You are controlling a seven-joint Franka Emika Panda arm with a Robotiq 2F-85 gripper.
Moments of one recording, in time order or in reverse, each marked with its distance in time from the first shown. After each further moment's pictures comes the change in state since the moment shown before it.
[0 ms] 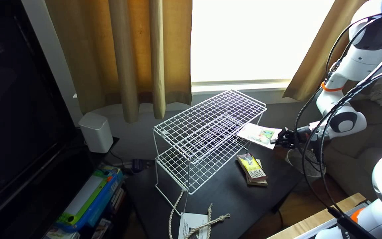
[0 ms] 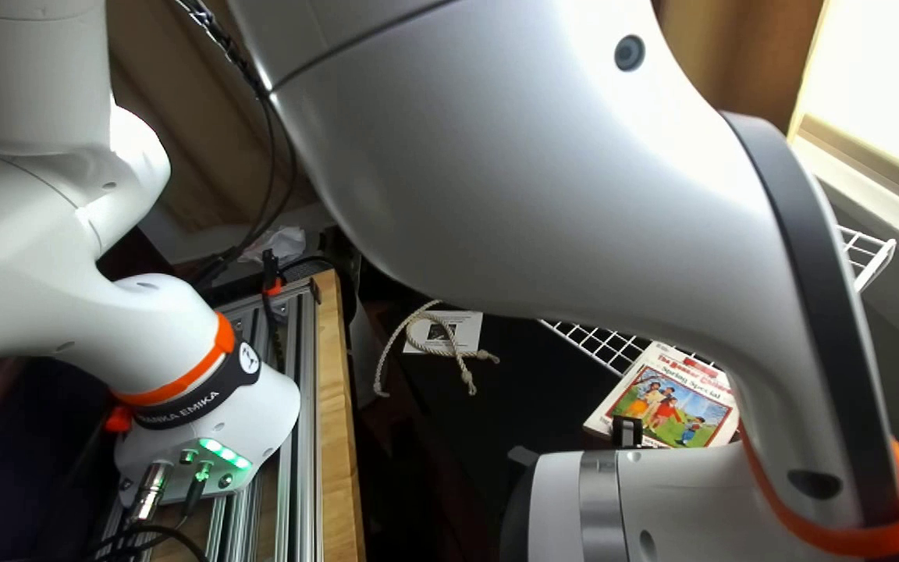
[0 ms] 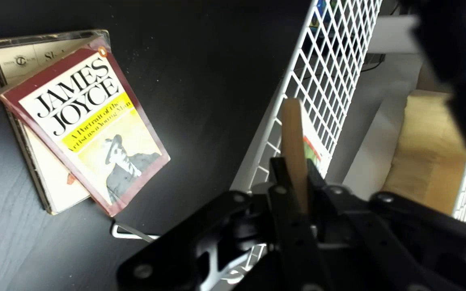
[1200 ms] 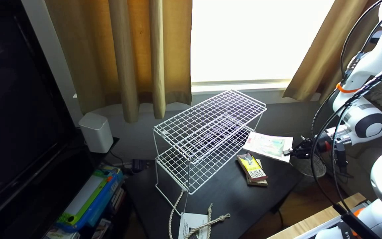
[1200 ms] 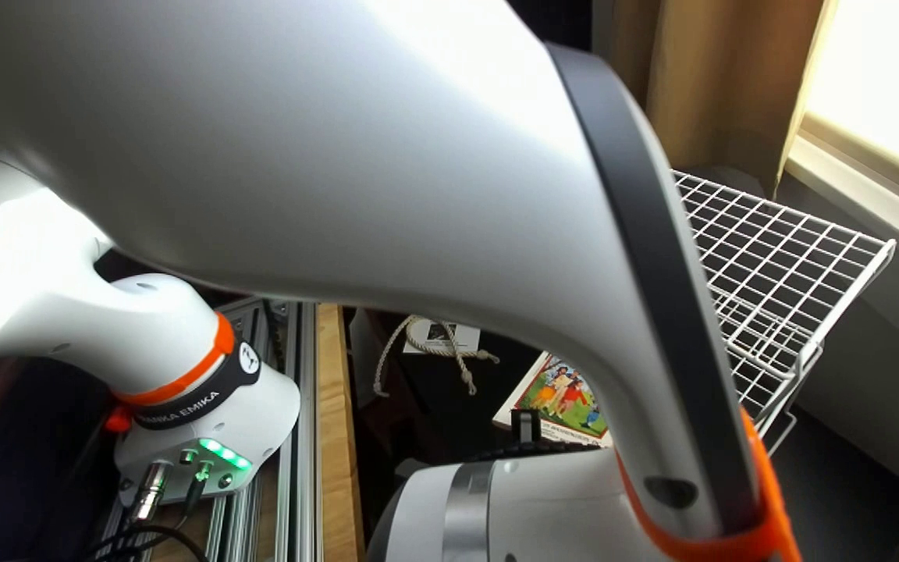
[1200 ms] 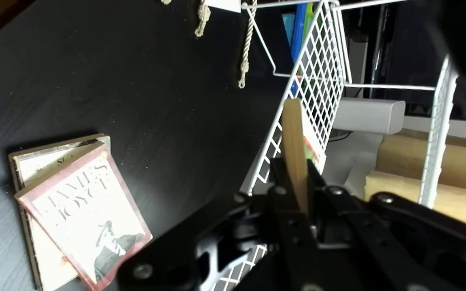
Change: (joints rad) arm -0.045 -0.162 -0.052 -0.203 -0.257 -0.056 -0.073
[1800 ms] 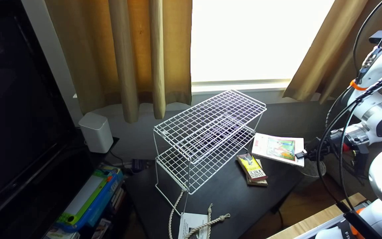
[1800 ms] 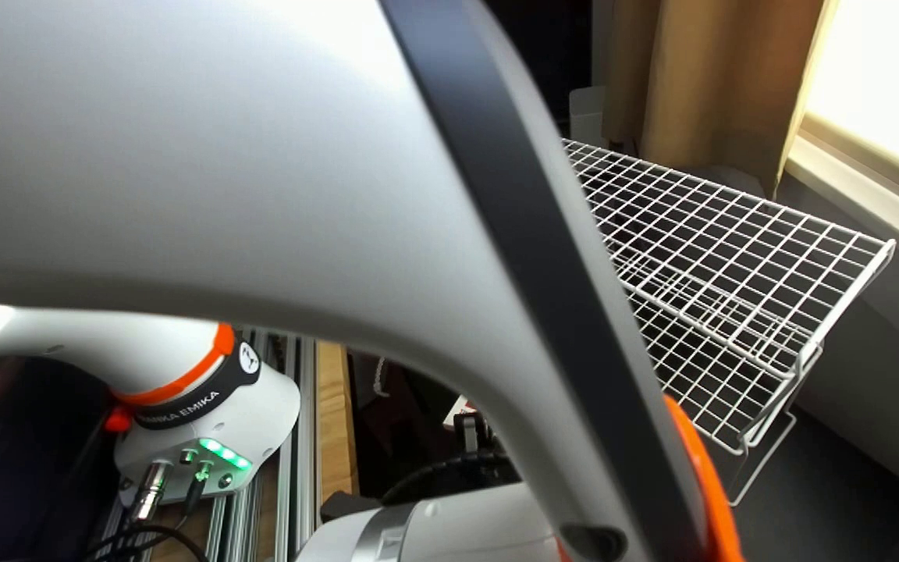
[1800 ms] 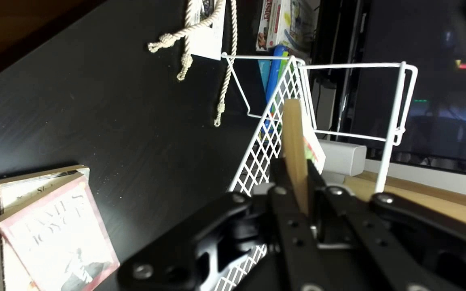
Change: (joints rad) arm -0.066 -0.093 -0.038 -0.043 -0.207 -0.092 -0.047
